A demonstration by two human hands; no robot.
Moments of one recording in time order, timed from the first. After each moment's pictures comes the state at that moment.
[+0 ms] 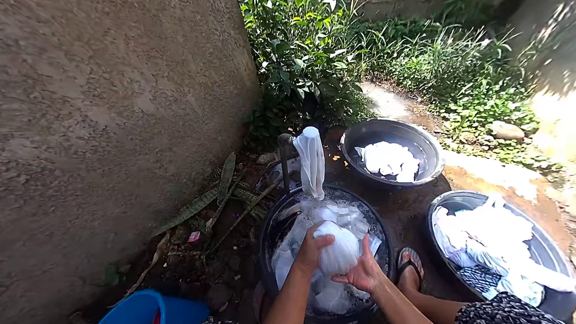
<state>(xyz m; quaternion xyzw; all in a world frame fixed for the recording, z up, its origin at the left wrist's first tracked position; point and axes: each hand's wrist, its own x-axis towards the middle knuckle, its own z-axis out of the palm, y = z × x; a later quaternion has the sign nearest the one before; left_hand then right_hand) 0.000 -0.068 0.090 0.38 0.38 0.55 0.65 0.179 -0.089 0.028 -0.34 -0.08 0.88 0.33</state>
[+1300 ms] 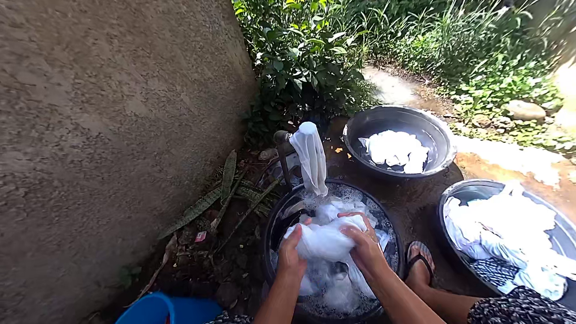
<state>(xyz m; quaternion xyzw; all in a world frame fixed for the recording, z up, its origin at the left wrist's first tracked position) -0.030 -0.069 0.097 0.21 0.44 0.65 0.59 0.129 -0.055 0.101 -0.41 -0.30 0.61 0.61</state>
